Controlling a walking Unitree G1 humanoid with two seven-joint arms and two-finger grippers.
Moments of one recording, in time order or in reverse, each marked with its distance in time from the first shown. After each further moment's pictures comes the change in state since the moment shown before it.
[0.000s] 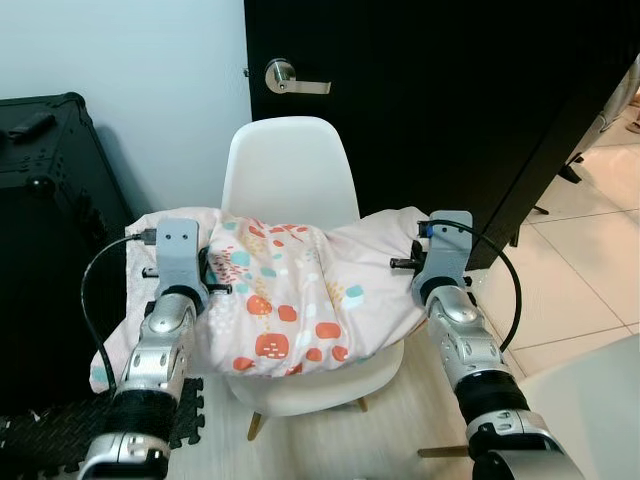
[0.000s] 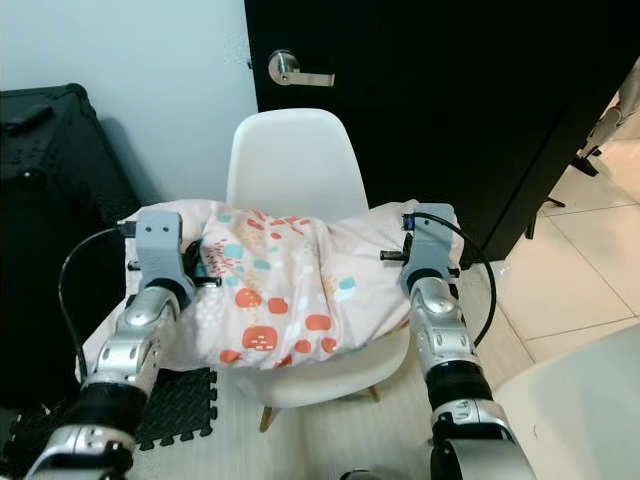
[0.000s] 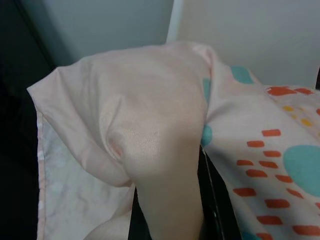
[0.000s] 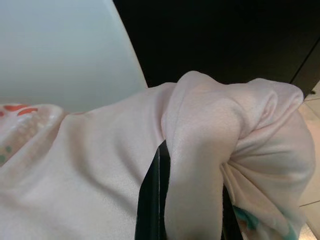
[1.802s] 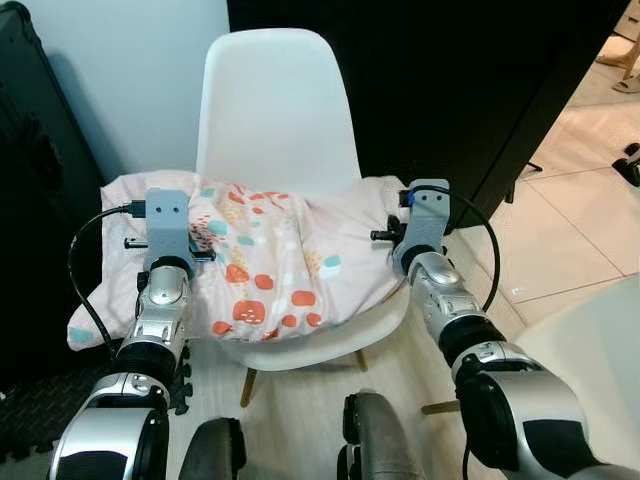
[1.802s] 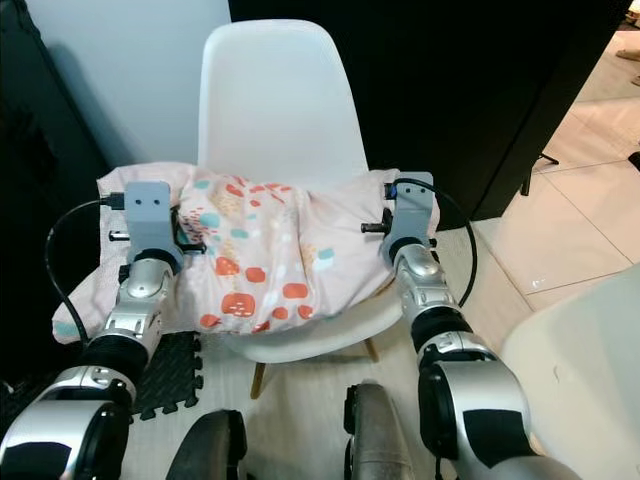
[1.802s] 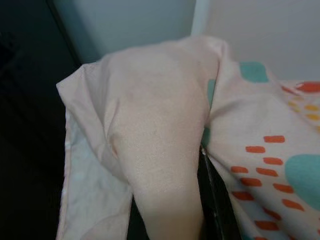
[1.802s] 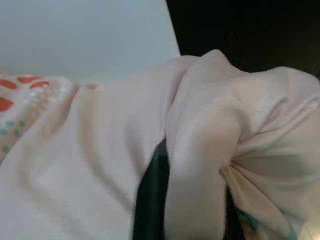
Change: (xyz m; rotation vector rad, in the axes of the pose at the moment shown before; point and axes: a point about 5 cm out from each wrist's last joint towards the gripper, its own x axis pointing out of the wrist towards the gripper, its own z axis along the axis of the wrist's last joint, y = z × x) left arm 0.025 0.015 0.011 0.076 -0.126 0.182; right arm 0.031 0.022 0.028 0.041 -0.017 0.117
